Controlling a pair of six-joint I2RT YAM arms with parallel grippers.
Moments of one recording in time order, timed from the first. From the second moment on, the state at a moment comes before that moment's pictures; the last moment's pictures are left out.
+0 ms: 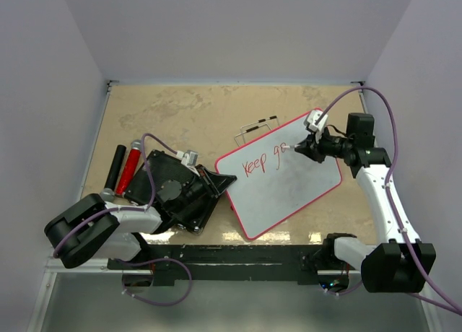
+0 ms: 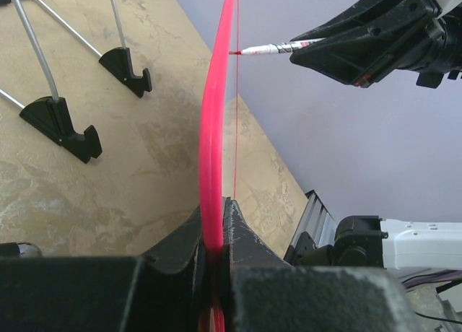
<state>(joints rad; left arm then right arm) -0.83 1.31 0.22 1.17 0.07 -0.81 -0.02 1.11 0.99 -0.60 -0.86 -0.72</state>
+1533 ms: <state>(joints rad) -0.82 1.31 0.22 1.16 0.09 -0.81 -0.03 1.10 0.99 -0.53 -0.76 -0.64</state>
